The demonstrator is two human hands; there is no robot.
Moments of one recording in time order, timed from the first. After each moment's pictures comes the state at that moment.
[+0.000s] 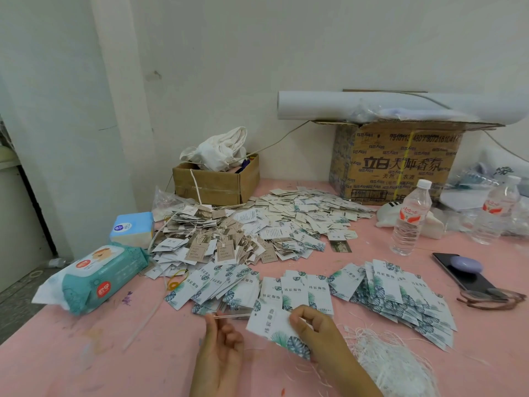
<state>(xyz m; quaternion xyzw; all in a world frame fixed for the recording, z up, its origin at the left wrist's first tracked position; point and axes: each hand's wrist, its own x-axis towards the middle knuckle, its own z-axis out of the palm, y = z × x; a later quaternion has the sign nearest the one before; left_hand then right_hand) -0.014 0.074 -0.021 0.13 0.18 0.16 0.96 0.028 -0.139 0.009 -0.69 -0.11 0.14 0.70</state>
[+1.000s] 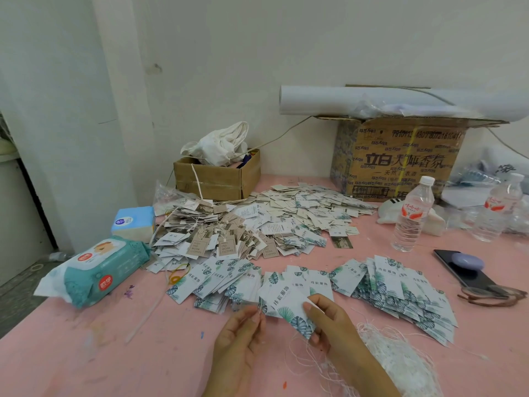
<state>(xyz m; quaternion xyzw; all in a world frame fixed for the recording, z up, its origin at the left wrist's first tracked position) -0.012 0.018 -0.013 0.35 0.17 0.08 0.92 0.039 -0.152 0.009 -0.62 -0.08 0.16 0.76</state>
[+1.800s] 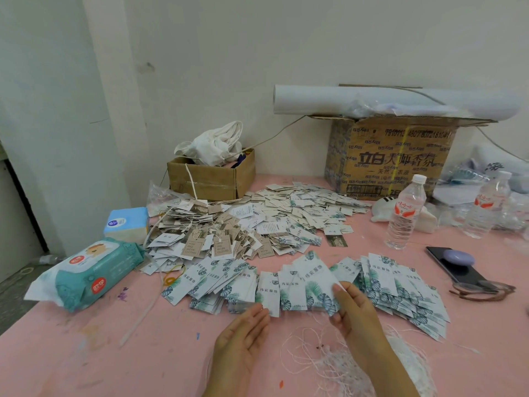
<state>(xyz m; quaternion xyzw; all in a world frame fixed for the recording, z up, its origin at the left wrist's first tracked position) -0.015 0.013 0.001 0.36 0.18 0.04 0.92 0.045 -0.182 0.026 -0.56 0.00 0.04 0.83</state>
